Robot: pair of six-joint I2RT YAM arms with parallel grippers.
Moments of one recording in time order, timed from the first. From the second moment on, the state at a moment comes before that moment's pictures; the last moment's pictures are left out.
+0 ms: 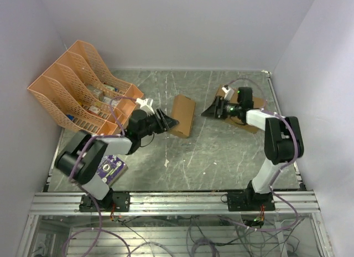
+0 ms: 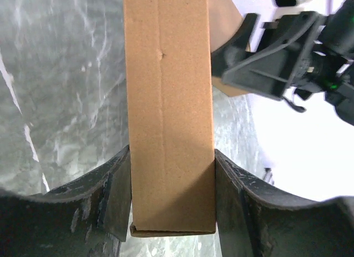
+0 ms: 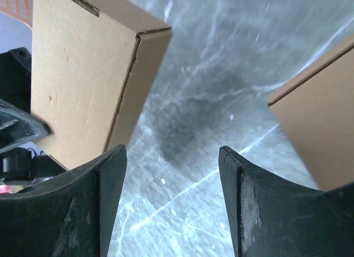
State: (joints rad) left arm -0.55 1.66 0.55 0.89 0.29 -0.93; right arm 0.12 1.85 0.98 0.14 -0.88 0.35
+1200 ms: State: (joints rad) left arm -0.91 2.24 1.80 -0.95 -1.02 -0.13; right arm -0.28 1.39 1.08 -0.16 -1.04 -0.13
